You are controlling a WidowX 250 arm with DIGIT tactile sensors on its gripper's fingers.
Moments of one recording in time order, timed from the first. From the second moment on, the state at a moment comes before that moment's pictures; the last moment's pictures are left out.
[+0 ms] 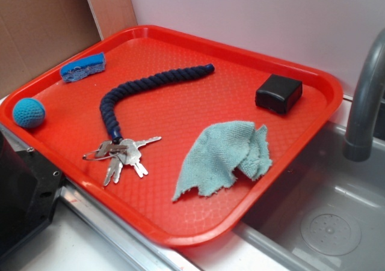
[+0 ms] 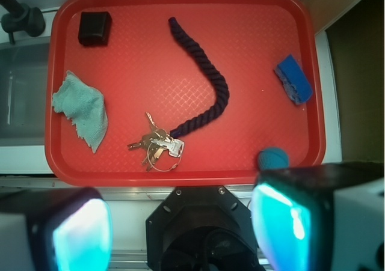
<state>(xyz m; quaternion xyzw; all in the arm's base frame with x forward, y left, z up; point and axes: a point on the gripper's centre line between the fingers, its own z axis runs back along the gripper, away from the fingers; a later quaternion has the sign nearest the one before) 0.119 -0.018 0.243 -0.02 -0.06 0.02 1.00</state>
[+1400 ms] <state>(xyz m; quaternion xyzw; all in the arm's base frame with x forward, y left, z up) 0.167 -0.156 0.069 0.00 -0.02 -0.57 0.82</state>
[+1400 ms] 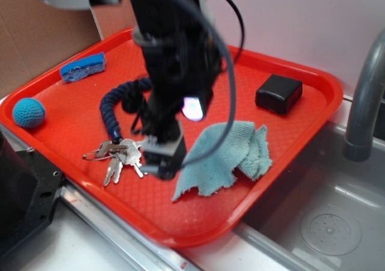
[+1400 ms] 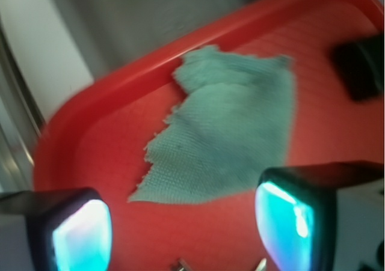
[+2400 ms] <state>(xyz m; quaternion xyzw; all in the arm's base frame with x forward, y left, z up) 0.196 -0.138 0.098 0.00 -0.09 -0.48 0.87</state>
